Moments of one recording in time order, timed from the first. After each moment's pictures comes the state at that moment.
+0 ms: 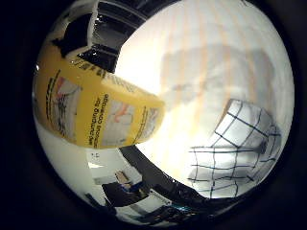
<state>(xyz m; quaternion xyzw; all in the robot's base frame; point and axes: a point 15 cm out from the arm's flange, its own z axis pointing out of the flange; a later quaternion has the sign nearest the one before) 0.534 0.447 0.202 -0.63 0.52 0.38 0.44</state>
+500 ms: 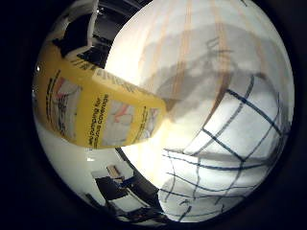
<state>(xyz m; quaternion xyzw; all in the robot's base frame) 0.507 0.439 0.108 -0.68 0.49 0.37 0.40</state>
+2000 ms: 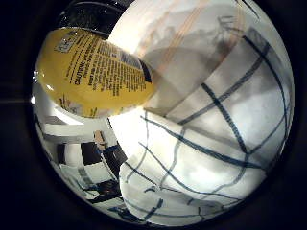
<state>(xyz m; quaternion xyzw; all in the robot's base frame) 0.470 0.429 0.098 -0.75 0.39 0.44 0.31</state>
